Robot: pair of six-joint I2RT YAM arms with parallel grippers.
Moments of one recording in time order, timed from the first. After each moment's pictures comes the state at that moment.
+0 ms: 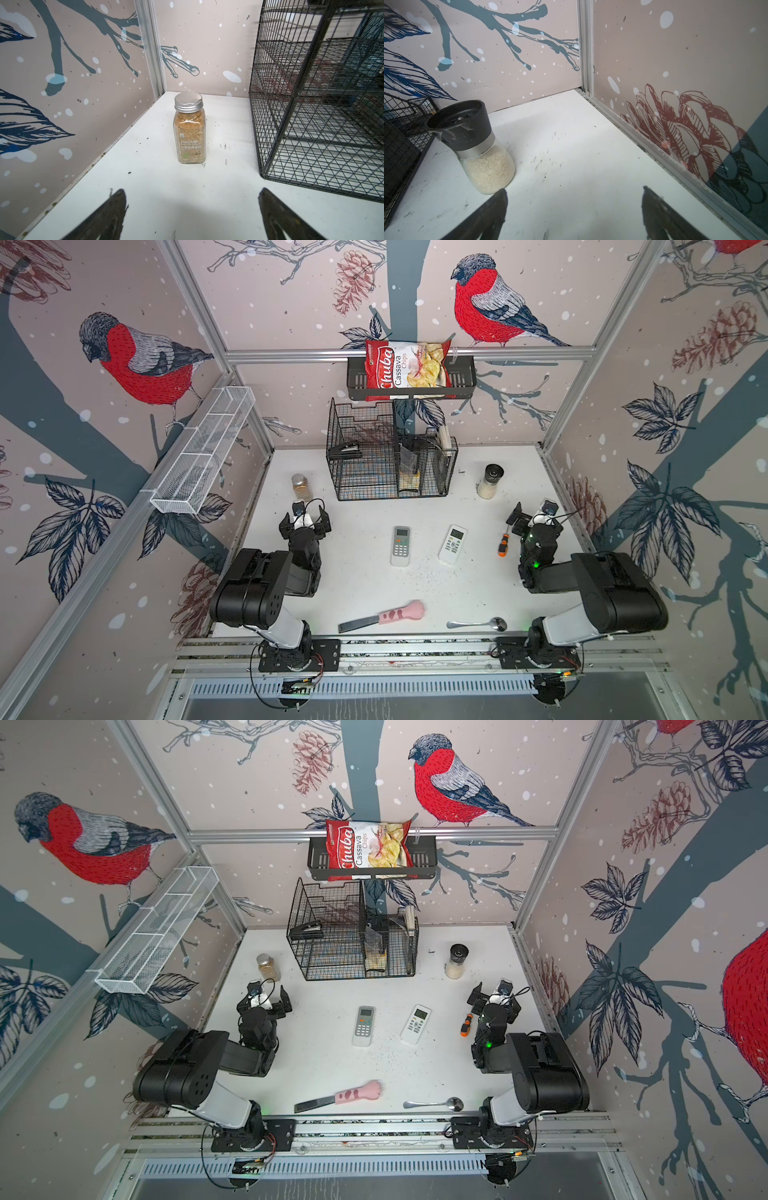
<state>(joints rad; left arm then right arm) -0.09 1.57 0.22 1.22 -0.37 -0.01 0.06 1.51 0.21 1.14 0.39 0.11</state>
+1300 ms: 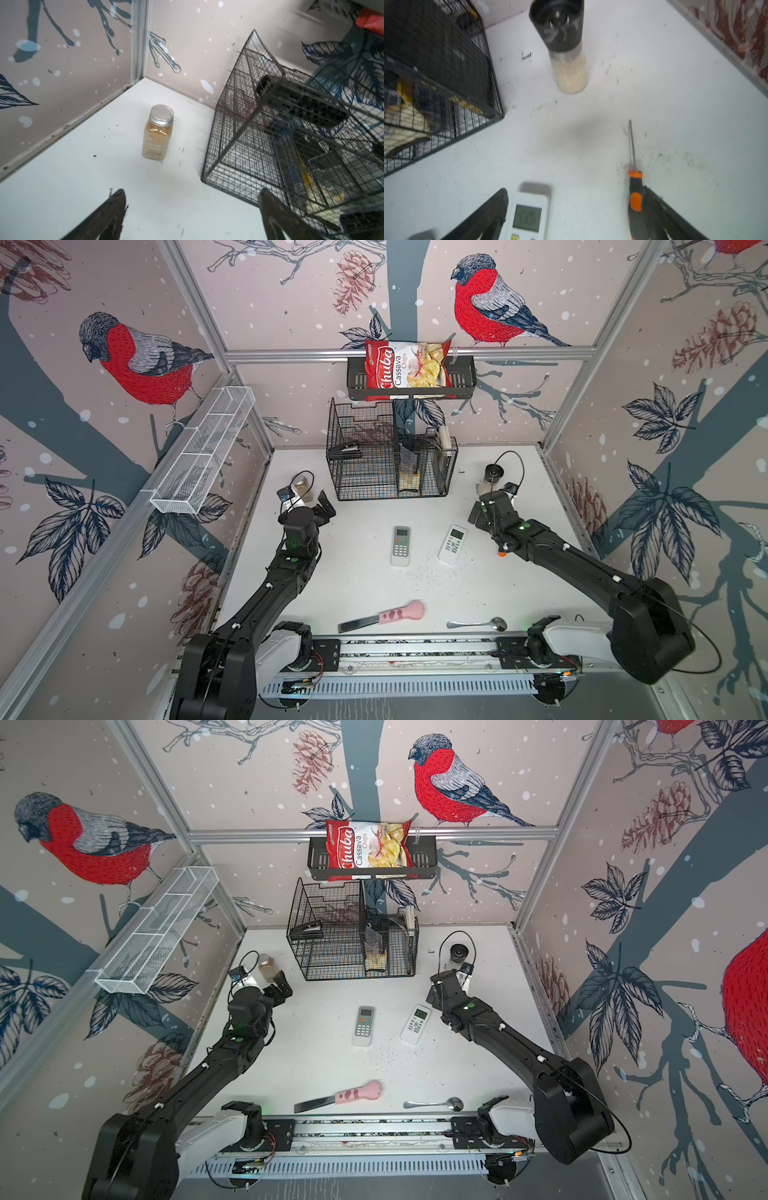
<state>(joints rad) -0.20 1.05 0.48 0.28 -0.34 -0.42 0.55 1.30 0.79 -0.42 0.45 0.74</state>
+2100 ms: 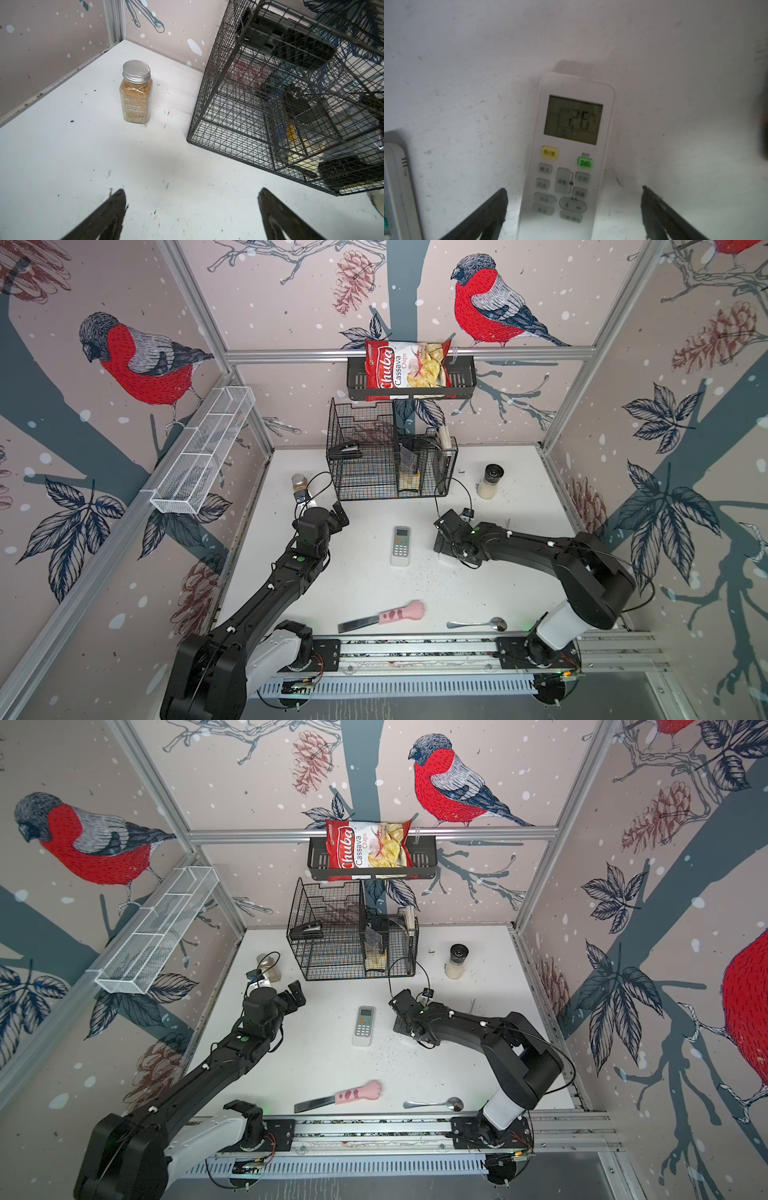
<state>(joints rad) -0.30 1.02 0.51 0.08 -0.35 -0.50 0.78 1.65 0.88 -0.48 0.31 0.95</state>
